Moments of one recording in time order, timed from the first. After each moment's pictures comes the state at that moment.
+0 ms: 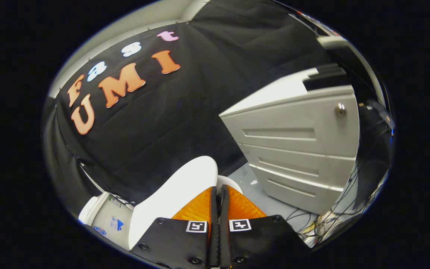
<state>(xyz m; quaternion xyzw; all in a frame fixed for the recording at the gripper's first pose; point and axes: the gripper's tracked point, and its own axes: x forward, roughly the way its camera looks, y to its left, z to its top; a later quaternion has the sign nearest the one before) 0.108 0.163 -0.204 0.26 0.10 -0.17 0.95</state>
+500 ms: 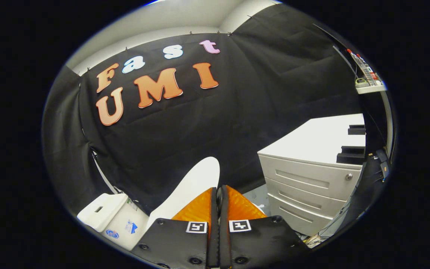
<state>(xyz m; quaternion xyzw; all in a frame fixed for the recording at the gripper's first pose) 0.121 0.235 -0.077 0.16 0.05 -0.14 0.98</state>
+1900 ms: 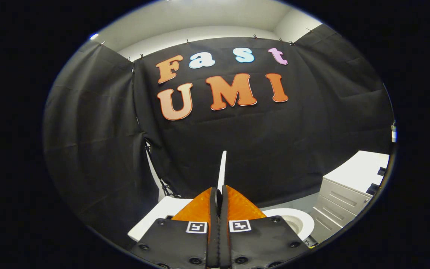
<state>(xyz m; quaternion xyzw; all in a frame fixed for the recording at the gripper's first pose) 0.144 0.510 0.083 0.09 0.04 0.03 0.99</state>
